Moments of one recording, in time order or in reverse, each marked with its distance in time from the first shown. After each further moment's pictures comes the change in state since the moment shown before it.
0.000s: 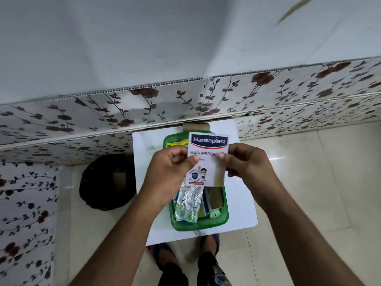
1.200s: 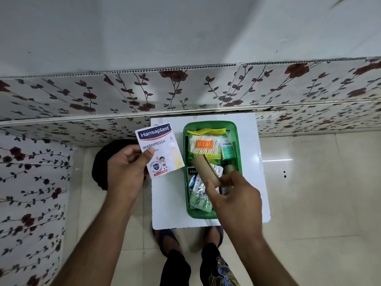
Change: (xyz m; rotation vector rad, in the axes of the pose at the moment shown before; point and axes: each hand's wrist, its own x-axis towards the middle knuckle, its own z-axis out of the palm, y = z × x) left_hand -0.015 -0.047 -0.089 -0.143 0.498 -0.037; right_hand -0.058 0.045 0.080 -0.661 0.307 -0.029
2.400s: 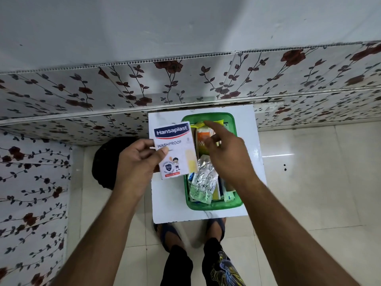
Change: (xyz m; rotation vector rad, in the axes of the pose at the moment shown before) left_hand -0.016 0.002 0.011 0.063 -0.171 0.001; right_hand 0.068 -0.023 0.001 0.128 -0.219 -0.252
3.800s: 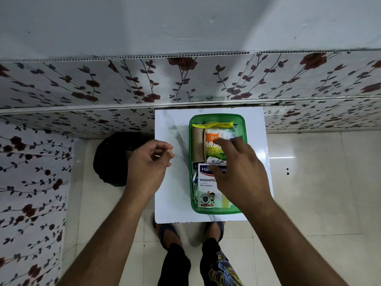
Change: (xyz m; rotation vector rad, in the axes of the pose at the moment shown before) left_hand 0.009 -0.011 0.003 0.252 0.089 0.038; right_hand -0.026 0.015 0.005 -0.549 0.073 -0.212
